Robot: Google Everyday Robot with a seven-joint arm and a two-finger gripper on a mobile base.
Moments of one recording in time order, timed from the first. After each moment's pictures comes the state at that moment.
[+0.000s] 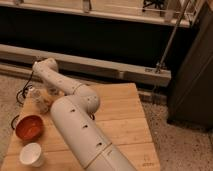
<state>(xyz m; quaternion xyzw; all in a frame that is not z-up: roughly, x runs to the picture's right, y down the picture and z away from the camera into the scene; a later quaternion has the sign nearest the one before) -0.315 0.078 0.955 -0.07 0.43 0.89 0.16</state>
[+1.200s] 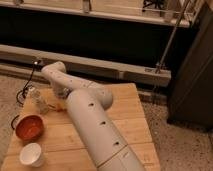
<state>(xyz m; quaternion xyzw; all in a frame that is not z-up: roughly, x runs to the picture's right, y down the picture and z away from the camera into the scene) -0.266 0.120 0.933 -0.07 0.46 0.87 0.17</state>
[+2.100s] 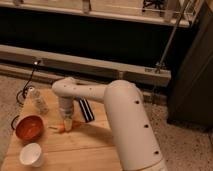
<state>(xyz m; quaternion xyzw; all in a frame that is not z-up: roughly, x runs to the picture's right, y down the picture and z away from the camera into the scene) -0.218 0.222 0.847 -0.15 0.51 0.83 0.16</state>
